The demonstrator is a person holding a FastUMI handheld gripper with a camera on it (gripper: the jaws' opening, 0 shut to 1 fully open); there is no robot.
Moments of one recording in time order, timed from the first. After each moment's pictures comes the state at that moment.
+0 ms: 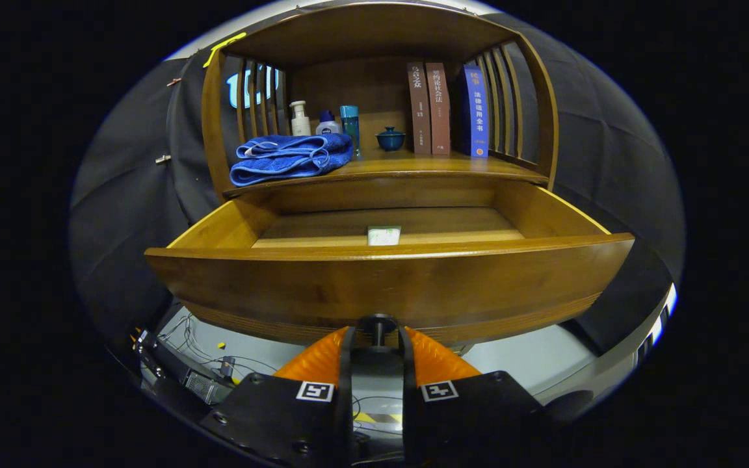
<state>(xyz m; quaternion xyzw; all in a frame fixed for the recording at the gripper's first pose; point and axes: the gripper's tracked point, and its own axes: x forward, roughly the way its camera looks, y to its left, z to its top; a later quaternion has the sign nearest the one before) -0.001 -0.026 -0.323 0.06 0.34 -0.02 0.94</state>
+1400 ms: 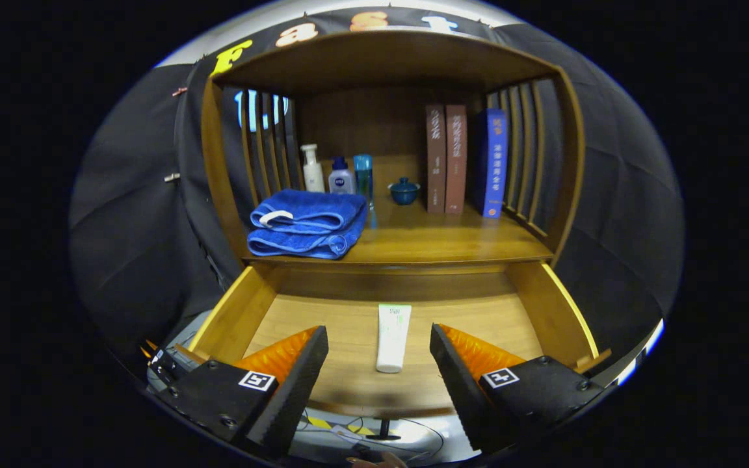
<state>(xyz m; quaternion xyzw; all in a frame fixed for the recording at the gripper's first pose) 0.094 -0.021 -0.230 0.03 0.34 0.01 0.94</state>
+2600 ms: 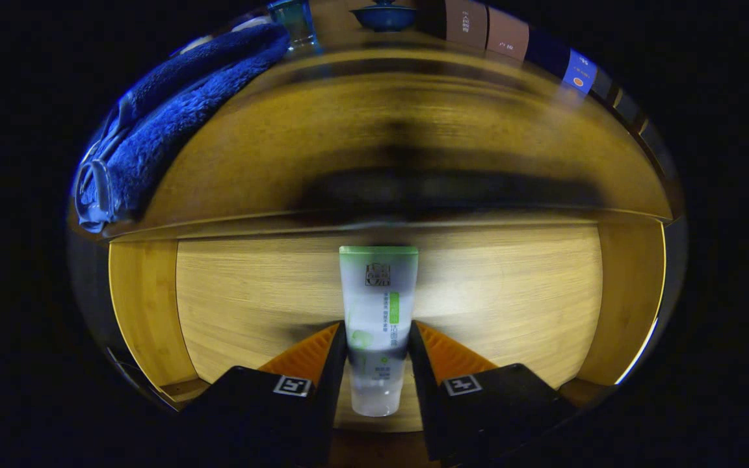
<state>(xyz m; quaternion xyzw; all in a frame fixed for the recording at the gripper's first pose) 0.144 -0.035 -0.394 0.06 0.64 -0.02 0.76</state>
